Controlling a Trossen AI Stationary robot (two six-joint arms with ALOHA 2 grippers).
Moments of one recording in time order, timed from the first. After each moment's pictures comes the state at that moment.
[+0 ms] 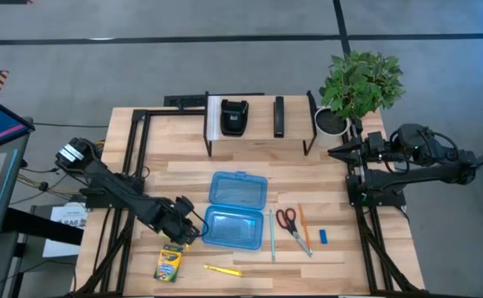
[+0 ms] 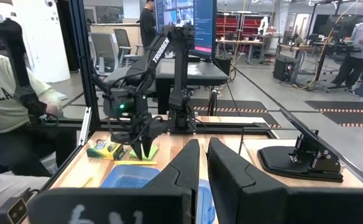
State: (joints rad) left arm -0.60 1.51 0.79 -0.64 -0.23 -1.43; right arm 0.00 0.39 0.79 -0.40 0.00 -0.02
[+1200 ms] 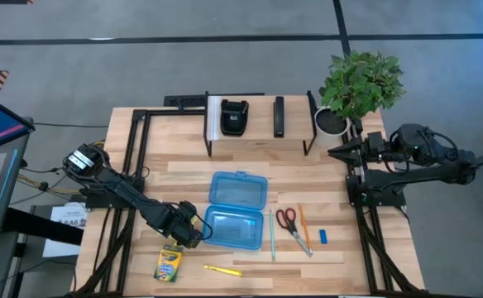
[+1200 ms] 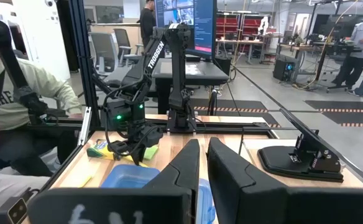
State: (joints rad) left arm -0.56 1.64 0.82 -0.61 -0.13 -1.49; right arm 0.00 0.39 0.79 -0.40 0.00 -0.02
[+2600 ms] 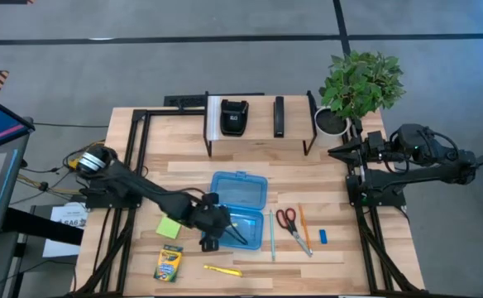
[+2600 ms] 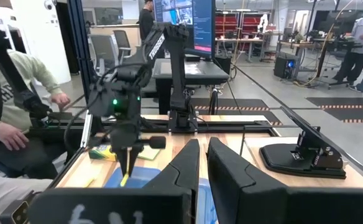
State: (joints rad) left arm -0.41 1.73 1.17 -0.57 -0.15 -0.43; right arm 0.00 0.39 0.79 -0.40 0.00 0.00
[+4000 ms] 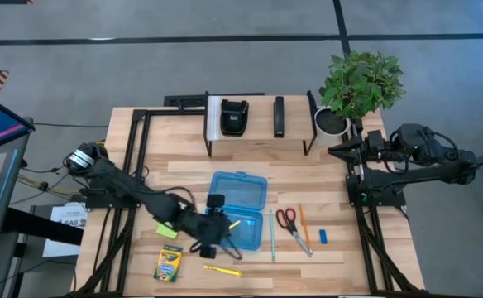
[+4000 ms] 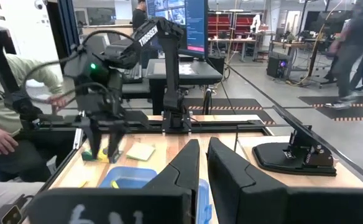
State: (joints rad) left arm -0.50 1.60 1.21 -0.44 -0.33 -0.22; right arm 0.00 0.39 0.79 -0.40 0.03 0.00
